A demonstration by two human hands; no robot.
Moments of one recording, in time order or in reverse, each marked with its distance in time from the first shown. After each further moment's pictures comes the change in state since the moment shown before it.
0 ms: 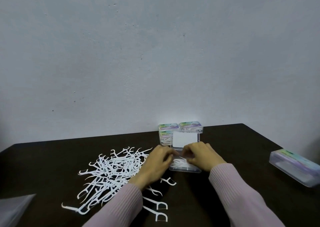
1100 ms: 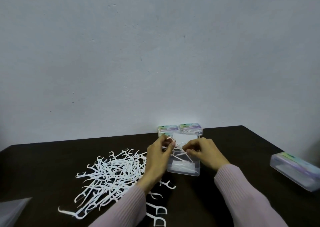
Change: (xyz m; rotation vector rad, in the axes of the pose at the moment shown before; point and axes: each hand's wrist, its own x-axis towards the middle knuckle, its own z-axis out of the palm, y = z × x) left_hand 0.013 0.017 0.005 -0.416 0.399 -0.204; right_hand 0.009 0.019 0.001 0.440 0.195 0.010
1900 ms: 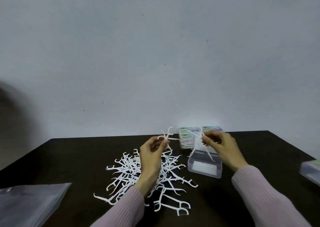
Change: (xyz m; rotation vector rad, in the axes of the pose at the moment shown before) left_hand -0.022 0.009 -0.067 -0.458 0.283 -0.221; right_hand -0.004 -0.032 0.004 0.377 0.201 -0.036
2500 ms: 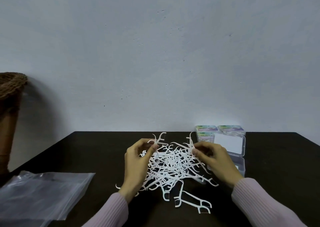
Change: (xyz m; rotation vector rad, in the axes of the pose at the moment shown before) left_hand -0.009 0.017 -0.087 0.326 0.007 0.200; right_hand -0.025 -0.013 0.062 0.003 -0.176 -0.207
